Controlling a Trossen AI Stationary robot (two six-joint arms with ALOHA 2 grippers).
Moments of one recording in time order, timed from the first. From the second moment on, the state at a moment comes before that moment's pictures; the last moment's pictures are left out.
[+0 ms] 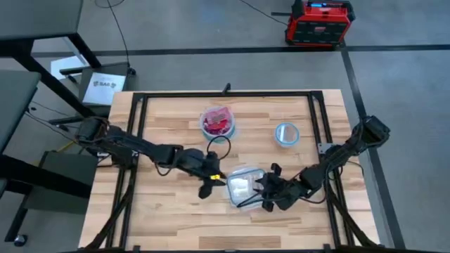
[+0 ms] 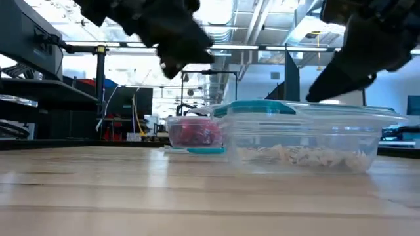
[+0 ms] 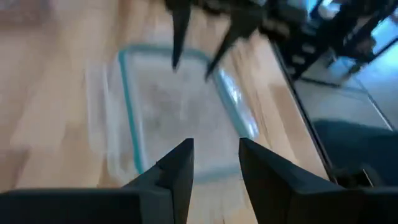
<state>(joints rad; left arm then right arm) -0.21 1.60 0.87 0.35 0.02 -0.32 0.61 1.53 0.76 -0.08 0.63 0.71</state>
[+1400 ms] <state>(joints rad) -0.19 1.75 1.12 -0.15 -0.12 -0.37 0.63 1.52 0.76 -0.14 0.66 0.70</state>
